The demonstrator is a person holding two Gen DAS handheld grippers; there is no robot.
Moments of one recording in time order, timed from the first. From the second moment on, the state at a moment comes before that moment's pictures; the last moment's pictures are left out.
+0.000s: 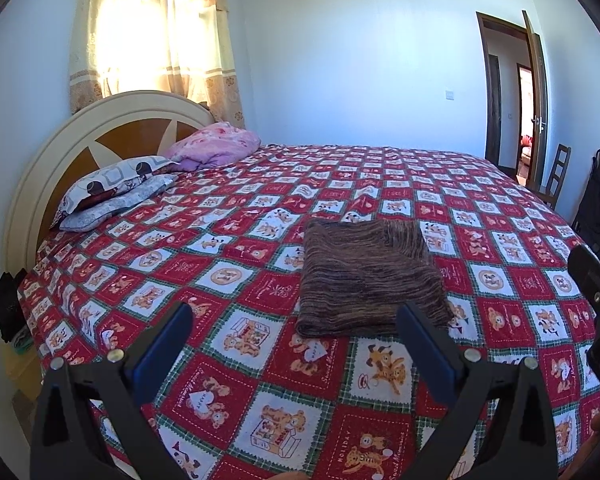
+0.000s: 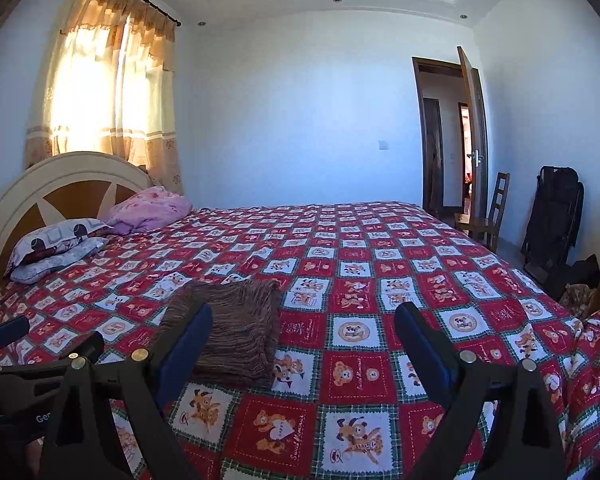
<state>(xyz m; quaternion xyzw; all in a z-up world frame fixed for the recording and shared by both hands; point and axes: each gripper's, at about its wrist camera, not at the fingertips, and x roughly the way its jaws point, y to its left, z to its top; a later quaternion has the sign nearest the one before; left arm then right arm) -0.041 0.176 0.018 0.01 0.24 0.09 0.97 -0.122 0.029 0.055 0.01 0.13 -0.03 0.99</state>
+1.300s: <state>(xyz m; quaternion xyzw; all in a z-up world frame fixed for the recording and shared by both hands) -0.043 0.162 0.015 0.02 0.23 0.09 0.97 -0.118 0.027 0.047 0.02 0.14 -0.04 0.99</state>
